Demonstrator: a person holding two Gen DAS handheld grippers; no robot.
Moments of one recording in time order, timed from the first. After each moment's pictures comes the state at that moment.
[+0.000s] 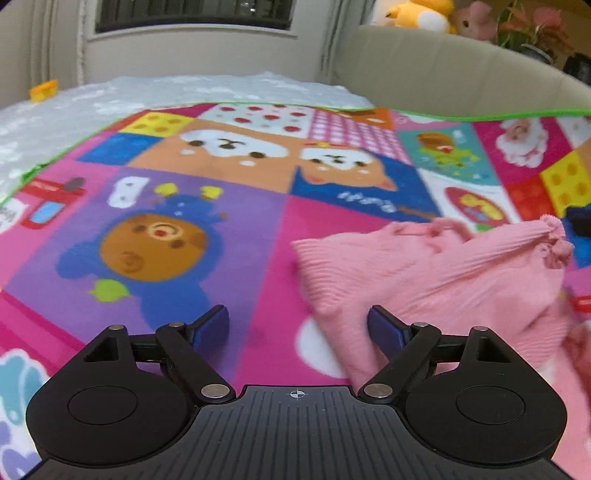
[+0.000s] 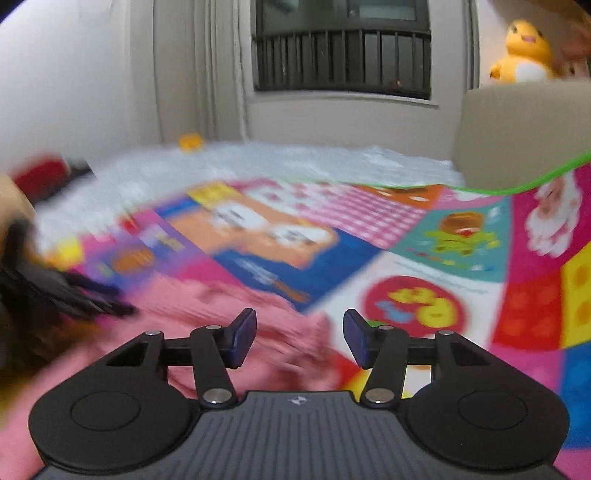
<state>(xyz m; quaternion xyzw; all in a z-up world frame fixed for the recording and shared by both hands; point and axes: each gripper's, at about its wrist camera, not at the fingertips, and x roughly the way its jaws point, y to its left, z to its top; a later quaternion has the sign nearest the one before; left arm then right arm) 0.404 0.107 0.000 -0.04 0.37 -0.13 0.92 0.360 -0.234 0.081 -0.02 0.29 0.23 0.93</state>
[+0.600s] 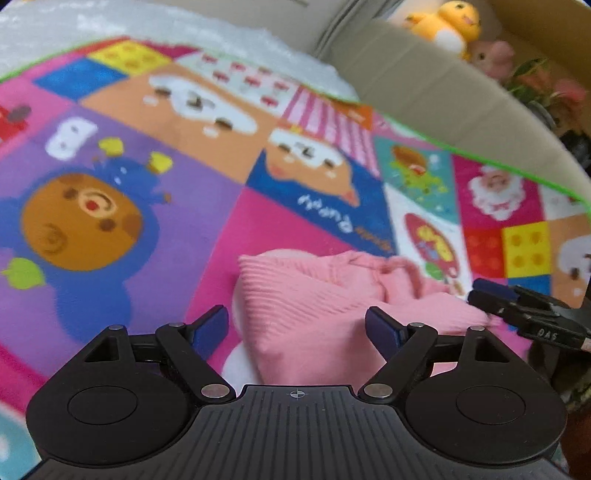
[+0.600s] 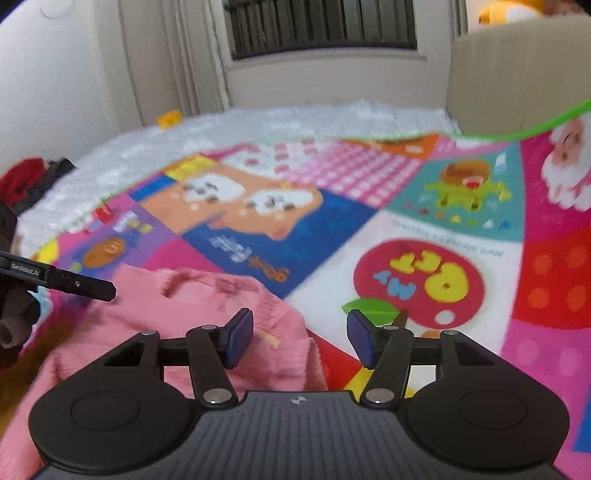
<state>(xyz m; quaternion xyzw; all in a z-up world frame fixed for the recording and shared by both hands) 0.457 0.102 0.001 -0.19 0.44 -0.19 0.86 0.430 -0.228 0.044 -0.01 0.36 0.20 0.91</state>
